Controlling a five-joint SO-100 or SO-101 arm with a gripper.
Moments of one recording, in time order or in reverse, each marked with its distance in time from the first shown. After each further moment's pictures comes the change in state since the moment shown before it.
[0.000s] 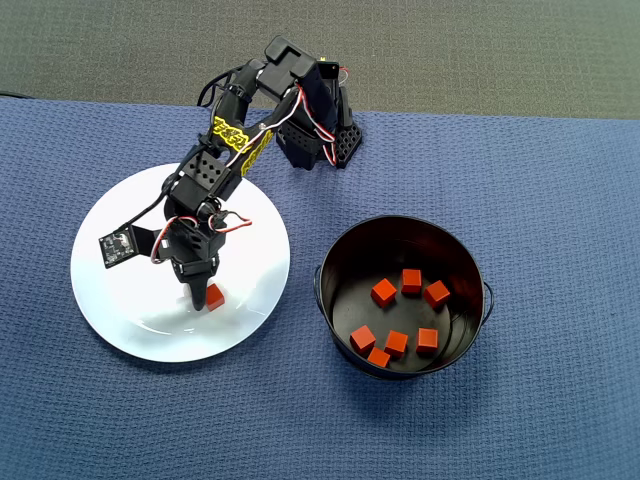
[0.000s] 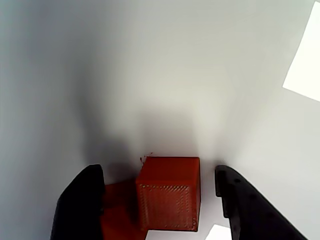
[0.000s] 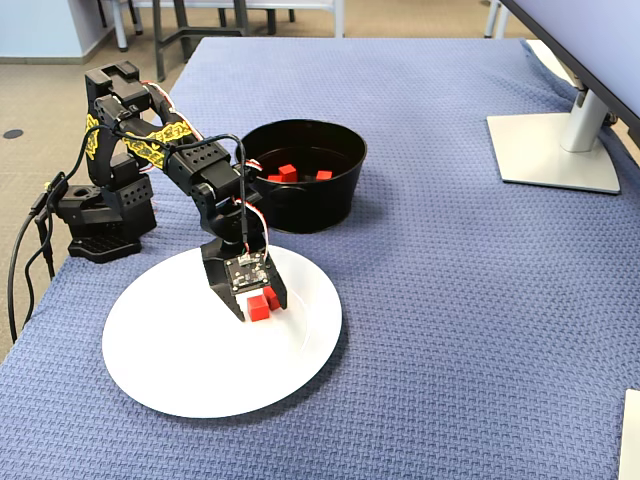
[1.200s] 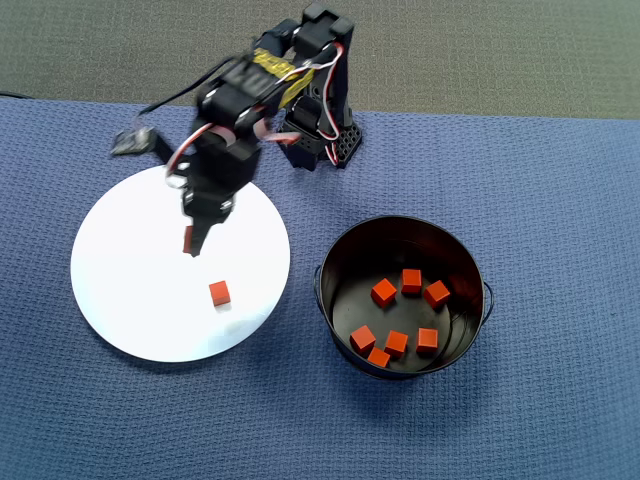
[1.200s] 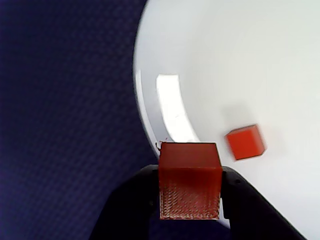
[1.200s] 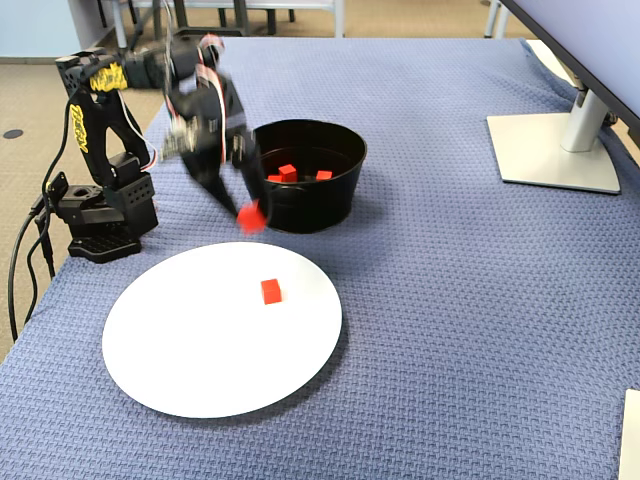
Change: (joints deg) arm -6.6 29.4 -10.9 20.2 28.7
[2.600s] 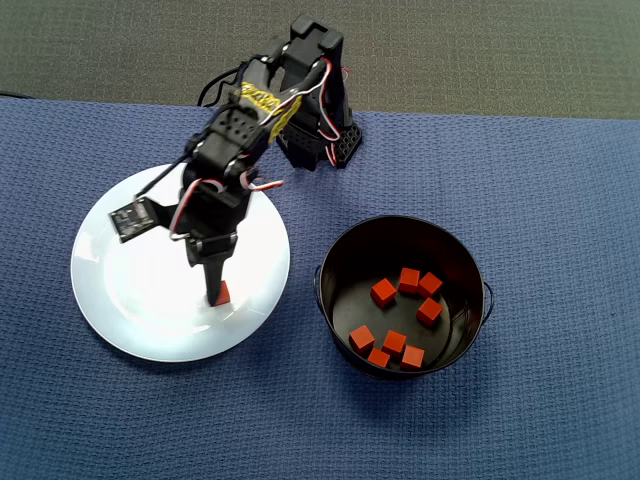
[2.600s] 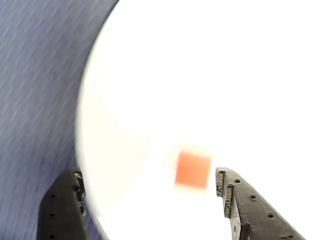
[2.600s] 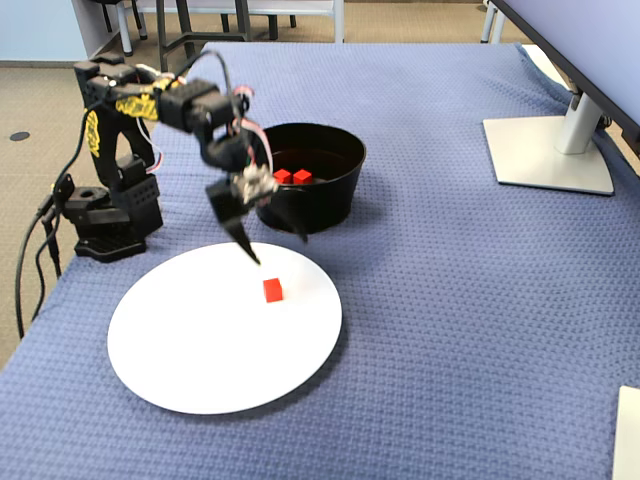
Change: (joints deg) arm 2.5 -15.0 5.7 -11.4 -30.0
